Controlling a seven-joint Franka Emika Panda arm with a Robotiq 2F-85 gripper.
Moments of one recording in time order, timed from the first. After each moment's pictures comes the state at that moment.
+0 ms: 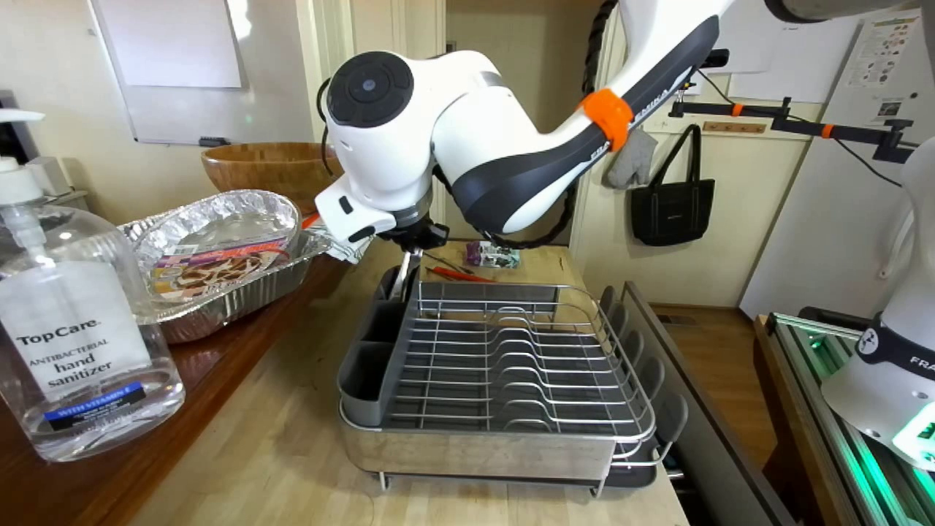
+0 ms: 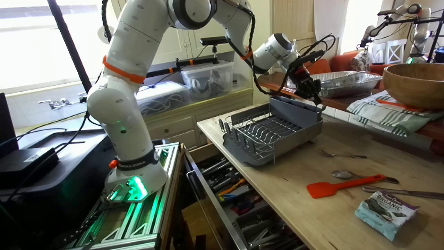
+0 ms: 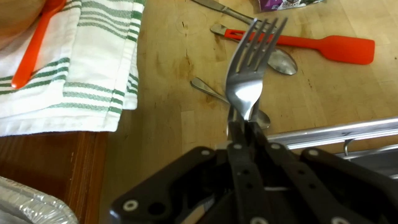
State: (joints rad) arm 0.30 0.62 0.14 -1.56 -1.02 2.00 -0.86
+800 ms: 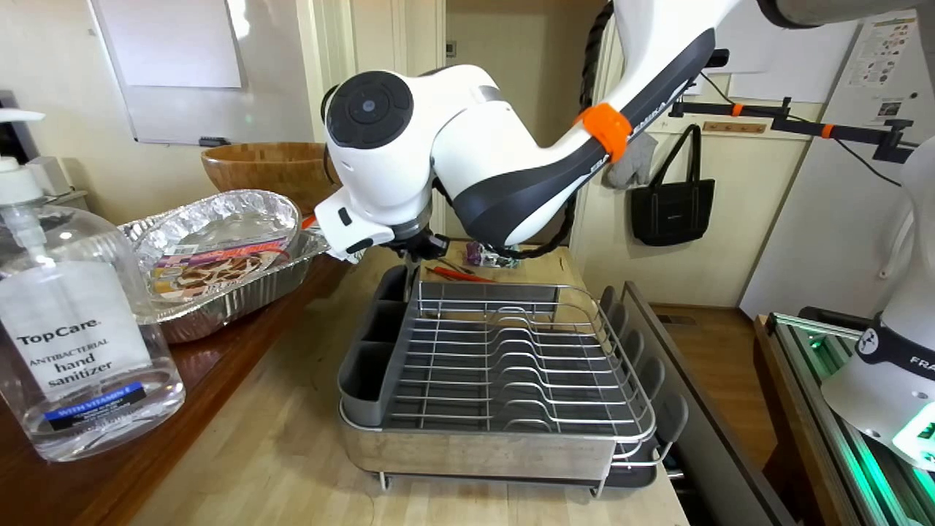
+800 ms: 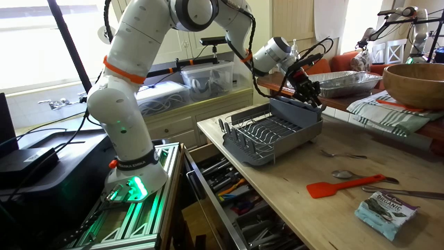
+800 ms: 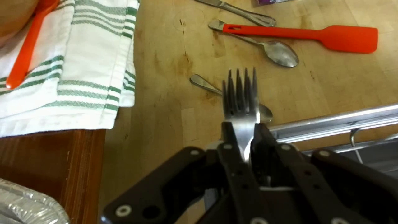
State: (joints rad) arm 0.31 0.64 0.14 -1.56 -1.04 2.00 -0.79
